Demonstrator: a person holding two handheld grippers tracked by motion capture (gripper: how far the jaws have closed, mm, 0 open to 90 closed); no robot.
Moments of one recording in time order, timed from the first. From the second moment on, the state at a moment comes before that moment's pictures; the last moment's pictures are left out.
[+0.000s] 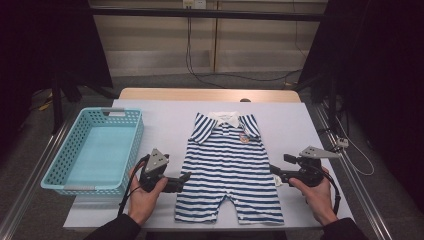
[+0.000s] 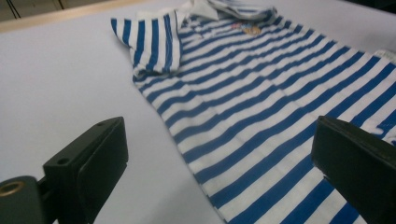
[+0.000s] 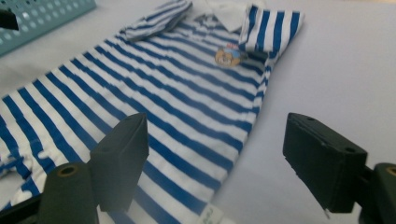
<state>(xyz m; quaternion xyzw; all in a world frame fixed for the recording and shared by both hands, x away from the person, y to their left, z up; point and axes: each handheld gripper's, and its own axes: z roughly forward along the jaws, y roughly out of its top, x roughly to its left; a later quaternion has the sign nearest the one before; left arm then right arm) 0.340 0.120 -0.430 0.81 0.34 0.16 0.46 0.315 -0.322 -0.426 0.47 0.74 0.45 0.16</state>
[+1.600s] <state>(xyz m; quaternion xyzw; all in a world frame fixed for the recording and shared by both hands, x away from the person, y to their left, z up) 0.345 0.128 -0.448 0.84 0.38 0.06 0.38 0.310 -0.311 -0.447 0.43 0.82 0.35 0.11</state>
